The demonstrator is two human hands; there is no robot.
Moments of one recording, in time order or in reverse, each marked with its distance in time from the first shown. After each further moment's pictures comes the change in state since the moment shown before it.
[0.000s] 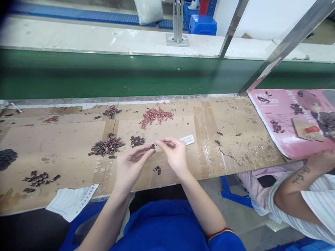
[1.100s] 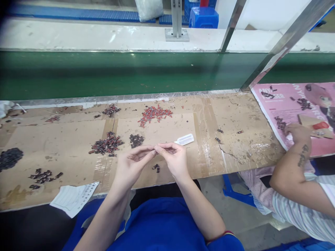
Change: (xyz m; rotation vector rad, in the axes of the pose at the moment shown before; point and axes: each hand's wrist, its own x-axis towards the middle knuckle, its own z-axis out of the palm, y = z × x) left_hand -0.005 0.012 0.004 -0.029 -0.134 -0.028; right_hand -0.016 0.010 -0.003 0.180 0.040 0.074
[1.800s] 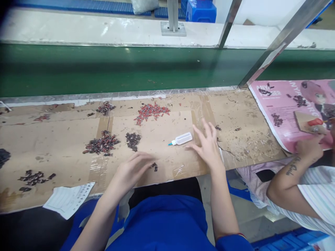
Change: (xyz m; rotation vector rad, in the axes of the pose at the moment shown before) left_hand -0.010 -0.039 -0.037 0.721 -0.254 0.411; right_hand 0.036 -0.027 -0.125 -1.309 0.001 -0.657
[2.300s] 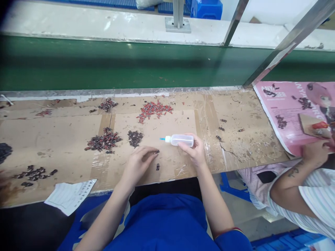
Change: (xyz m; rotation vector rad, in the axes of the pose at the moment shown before) left_hand 0.014 -0.016 0.023 -0.026 0.133 -0.103; right_hand 0.004 -0.054 0.030 0.947 0.016 0.416
